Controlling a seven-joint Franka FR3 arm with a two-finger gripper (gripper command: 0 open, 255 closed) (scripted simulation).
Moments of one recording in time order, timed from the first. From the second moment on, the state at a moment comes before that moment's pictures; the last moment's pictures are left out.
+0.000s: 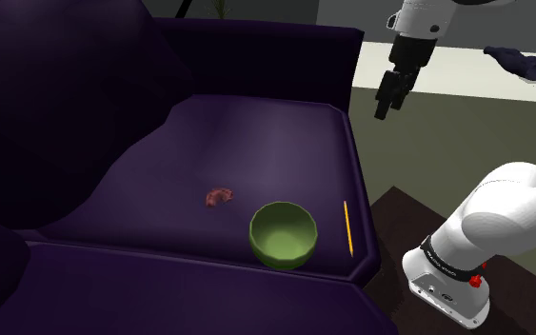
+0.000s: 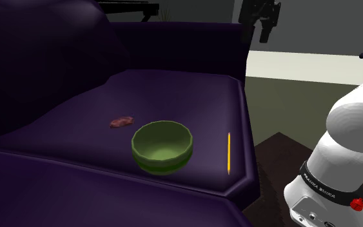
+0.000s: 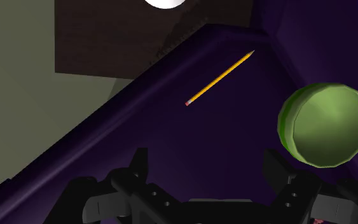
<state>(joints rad) 0.01 -0.79 0.01 -2.37 0.11 1.51 -0.07</state>
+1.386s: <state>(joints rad) 0.12 -0.35 0.21 -2.45 0.37 2.17 0.08</state>
